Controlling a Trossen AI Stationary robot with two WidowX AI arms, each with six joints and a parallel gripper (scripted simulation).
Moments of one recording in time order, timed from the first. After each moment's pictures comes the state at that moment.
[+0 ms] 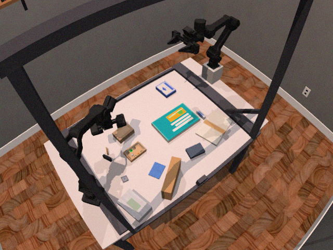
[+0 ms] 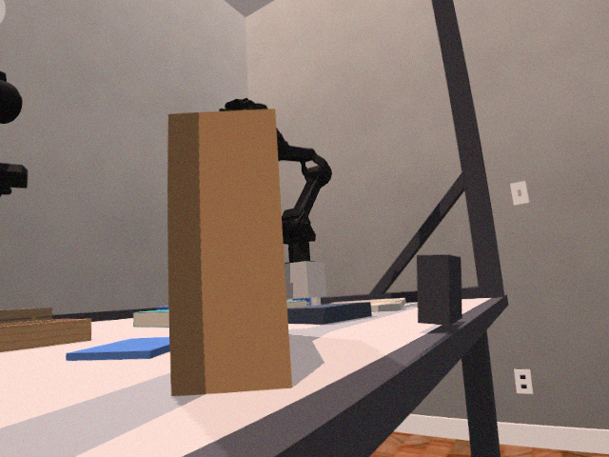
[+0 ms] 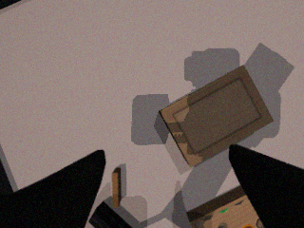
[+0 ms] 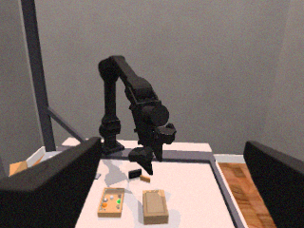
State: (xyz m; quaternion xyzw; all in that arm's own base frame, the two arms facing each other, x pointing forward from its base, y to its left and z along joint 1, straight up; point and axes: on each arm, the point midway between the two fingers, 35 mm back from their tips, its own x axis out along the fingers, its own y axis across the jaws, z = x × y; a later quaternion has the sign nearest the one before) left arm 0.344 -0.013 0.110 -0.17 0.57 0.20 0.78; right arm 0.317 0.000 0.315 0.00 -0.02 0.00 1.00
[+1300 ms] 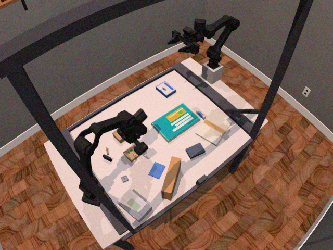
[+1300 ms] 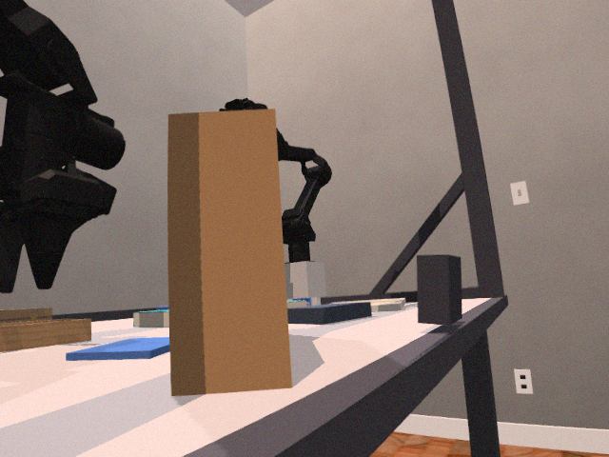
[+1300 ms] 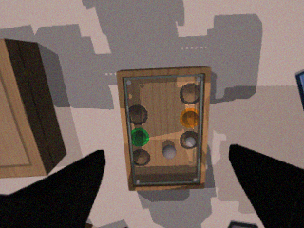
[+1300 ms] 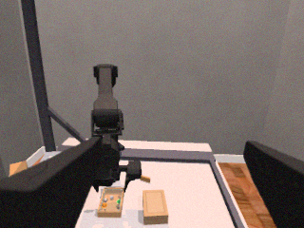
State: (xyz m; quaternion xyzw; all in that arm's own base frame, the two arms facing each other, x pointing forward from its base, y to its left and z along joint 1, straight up) left arm 0.305 -0.148 0.053 0.22 0.67 -0.22 0.67; right arm 0.317 0.000 0.315 0.00 -0.02 0.00 1.00
